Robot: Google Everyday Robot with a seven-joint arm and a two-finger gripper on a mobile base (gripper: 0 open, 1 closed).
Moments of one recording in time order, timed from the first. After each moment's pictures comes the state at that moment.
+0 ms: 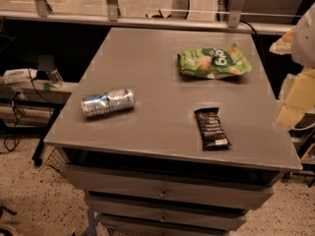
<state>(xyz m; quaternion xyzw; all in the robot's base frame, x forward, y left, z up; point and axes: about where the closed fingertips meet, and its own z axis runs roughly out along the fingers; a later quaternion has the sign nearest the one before) 0.438 -0.216 0.977 -0.60 0.78 -0.04 0.16</state>
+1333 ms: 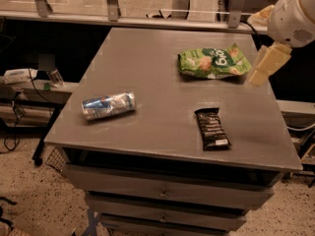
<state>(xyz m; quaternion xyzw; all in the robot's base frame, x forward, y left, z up) 0.567 -0.214 0.971 -0.63 0.72 -0.03 0.29</state>
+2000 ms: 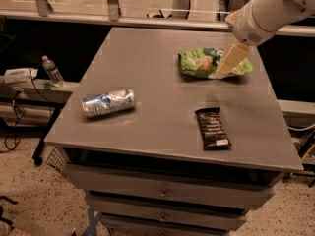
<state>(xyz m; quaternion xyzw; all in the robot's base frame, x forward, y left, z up) 0.669 -0.191 0.931 -0.60 0.72 -0.06 0.33</state>
